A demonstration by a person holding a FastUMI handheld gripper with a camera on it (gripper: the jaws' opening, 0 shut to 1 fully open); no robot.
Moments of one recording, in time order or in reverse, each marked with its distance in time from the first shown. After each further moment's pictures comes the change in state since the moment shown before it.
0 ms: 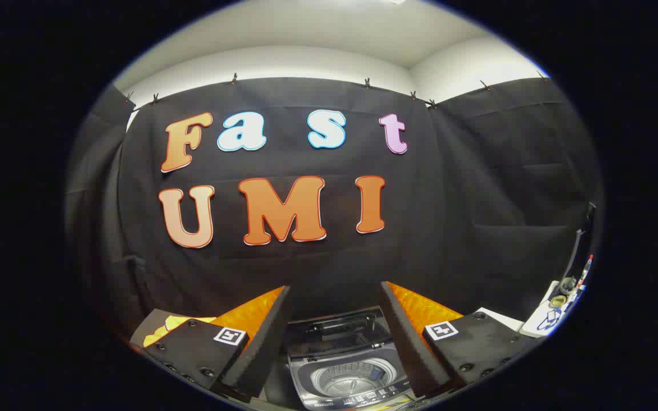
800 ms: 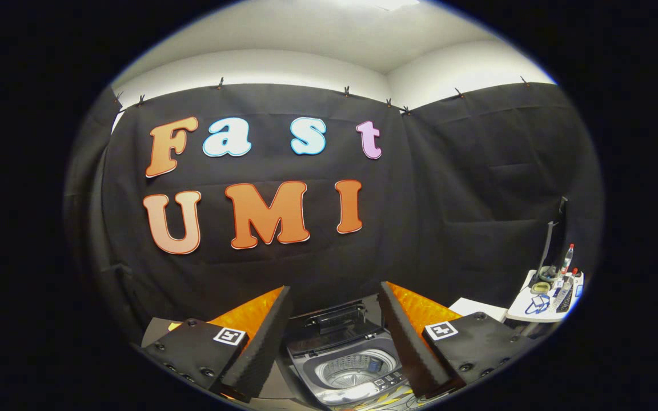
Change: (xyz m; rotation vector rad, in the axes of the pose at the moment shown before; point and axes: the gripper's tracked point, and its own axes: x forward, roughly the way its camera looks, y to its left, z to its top) arm -0.041 0.035 0.003 0.048 -0.020 -0.119
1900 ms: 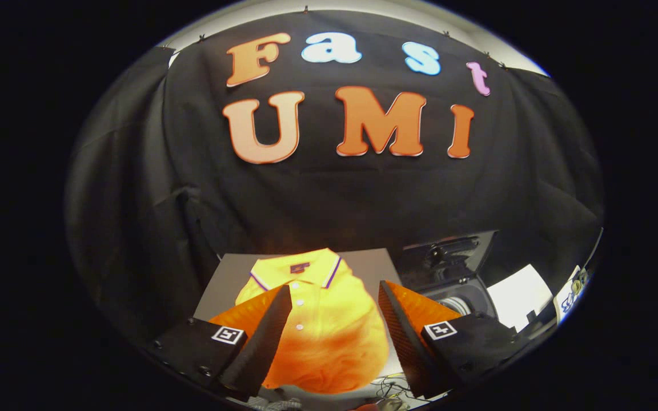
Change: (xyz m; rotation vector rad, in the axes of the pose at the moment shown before) arm -0.002 0.256 -0.164 -0.137 0.495 0.352
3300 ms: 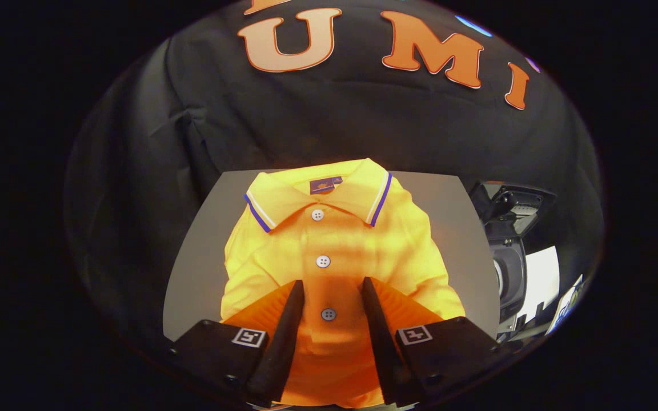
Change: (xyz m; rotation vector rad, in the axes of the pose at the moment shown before) arm 0.084 0.026 -0.105 -0.060 0.394 0.095
